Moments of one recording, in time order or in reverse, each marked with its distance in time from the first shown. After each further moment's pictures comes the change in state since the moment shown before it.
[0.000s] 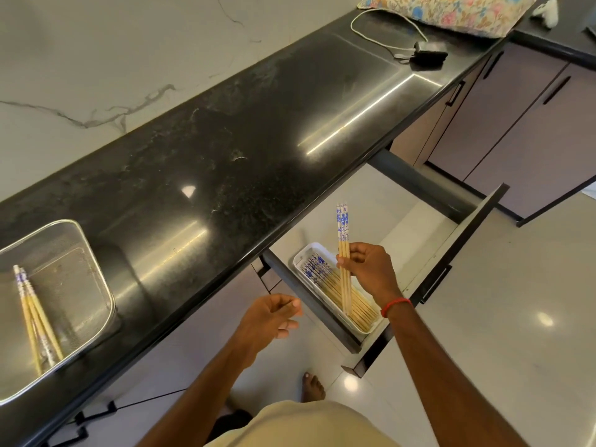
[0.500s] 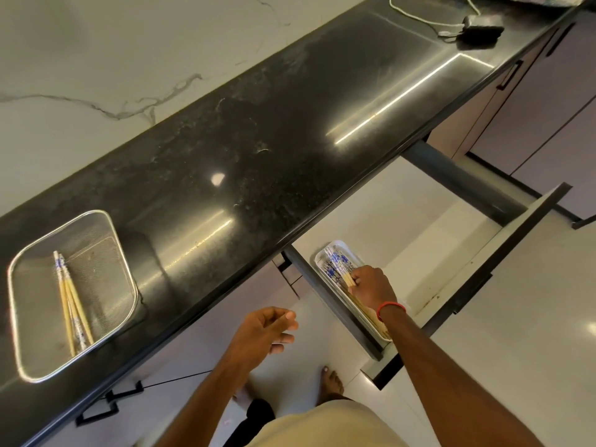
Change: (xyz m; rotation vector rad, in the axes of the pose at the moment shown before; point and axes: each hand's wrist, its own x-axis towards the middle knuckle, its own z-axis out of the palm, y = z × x) left_hand -0.017 -0.023 -0.021 -0.040 0.148 -0.077; right_hand 0.045 0.074 0.051 -0.676 -0.268 -0.026
